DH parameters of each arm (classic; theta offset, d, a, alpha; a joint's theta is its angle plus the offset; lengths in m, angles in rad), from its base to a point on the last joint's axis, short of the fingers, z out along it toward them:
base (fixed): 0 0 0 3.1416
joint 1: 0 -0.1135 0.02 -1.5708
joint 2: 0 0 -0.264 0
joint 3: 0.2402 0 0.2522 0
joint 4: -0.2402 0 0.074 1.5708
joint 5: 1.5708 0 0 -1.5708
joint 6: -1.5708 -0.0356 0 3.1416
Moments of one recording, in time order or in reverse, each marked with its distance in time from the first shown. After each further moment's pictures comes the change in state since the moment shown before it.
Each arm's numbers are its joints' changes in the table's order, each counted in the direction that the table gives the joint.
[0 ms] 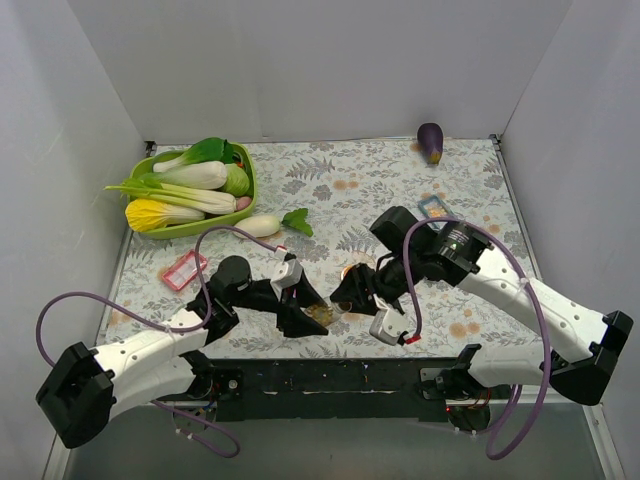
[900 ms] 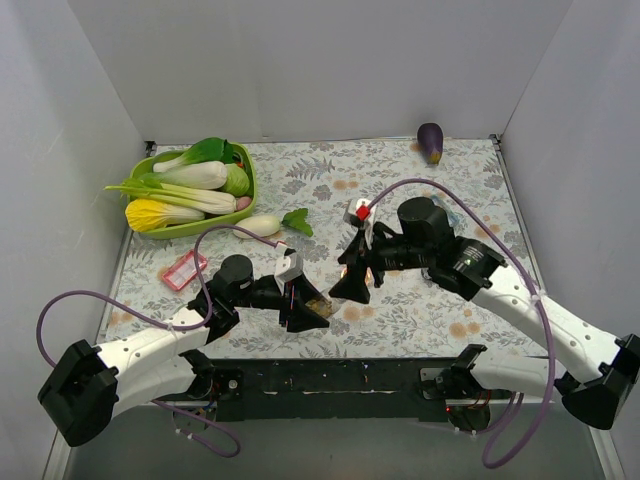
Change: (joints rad) left arm -0.011 -0.024 0.000 -0.040 -0.079 0.005; right arm 0.070 0.171 -0.235 0.699 0.246 -1.903
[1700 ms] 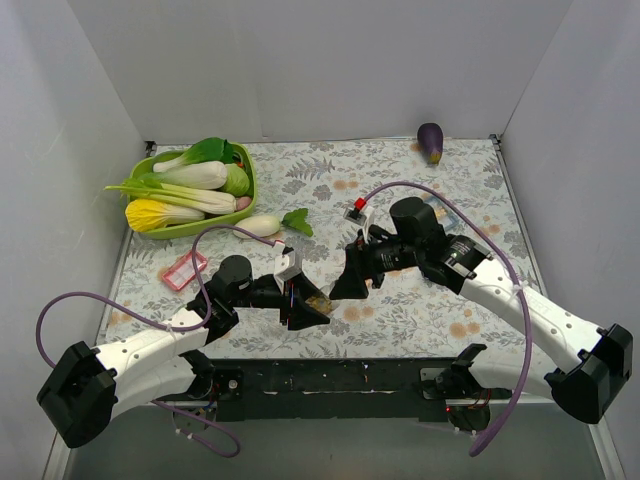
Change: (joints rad) left arm 0.000 0.011 -0.002 0.004 -0.043 0.001; right arm 0.098 -0.075 -0.058 0.001 -0.129 -0.367
